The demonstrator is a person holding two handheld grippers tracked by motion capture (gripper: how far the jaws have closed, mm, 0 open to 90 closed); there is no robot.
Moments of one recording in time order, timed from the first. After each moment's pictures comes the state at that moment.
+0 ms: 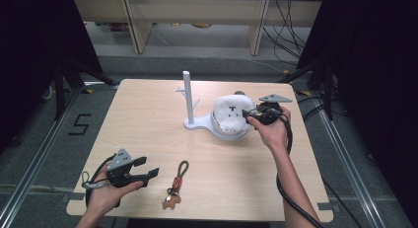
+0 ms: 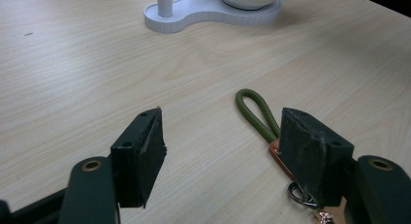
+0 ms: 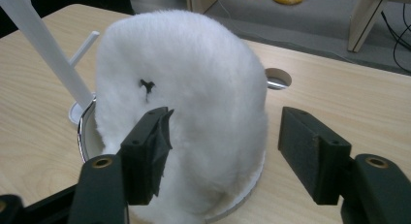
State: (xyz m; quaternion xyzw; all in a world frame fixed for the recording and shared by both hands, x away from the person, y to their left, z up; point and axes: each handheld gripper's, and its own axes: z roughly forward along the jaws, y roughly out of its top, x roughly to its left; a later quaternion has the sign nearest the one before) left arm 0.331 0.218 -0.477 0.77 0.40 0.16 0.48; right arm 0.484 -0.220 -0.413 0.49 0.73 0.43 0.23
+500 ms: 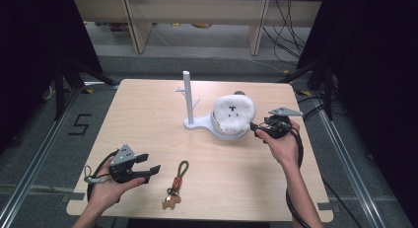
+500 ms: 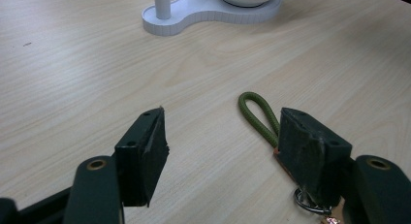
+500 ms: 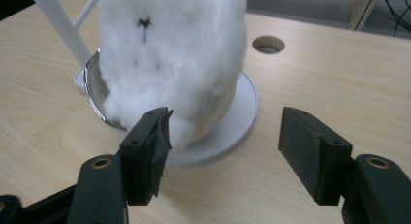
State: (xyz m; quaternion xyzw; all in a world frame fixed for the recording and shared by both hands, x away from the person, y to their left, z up) left arm 0.341 0.212 -0.469 0.78 0.38 0.16 0.46; right arm 0.448 -0.247 -0.427 0.49 0.74 0.41 0.22
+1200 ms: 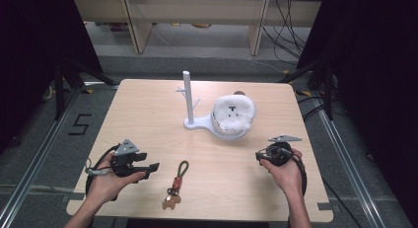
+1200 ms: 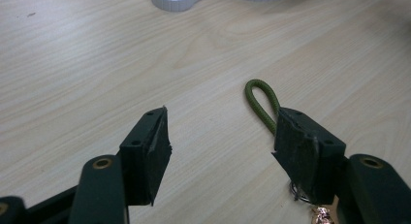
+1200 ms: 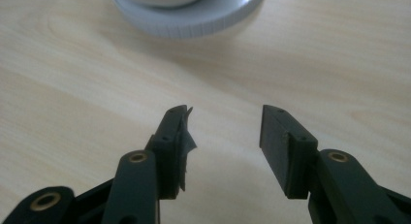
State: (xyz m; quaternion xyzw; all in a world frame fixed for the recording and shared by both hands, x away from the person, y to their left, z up) left arm 0.352 0.211 -0.447 0.82 0.41 0.13 0.39; right arm 0.384 -0.247 -0.463 0.56 0.76 0.30 0.15
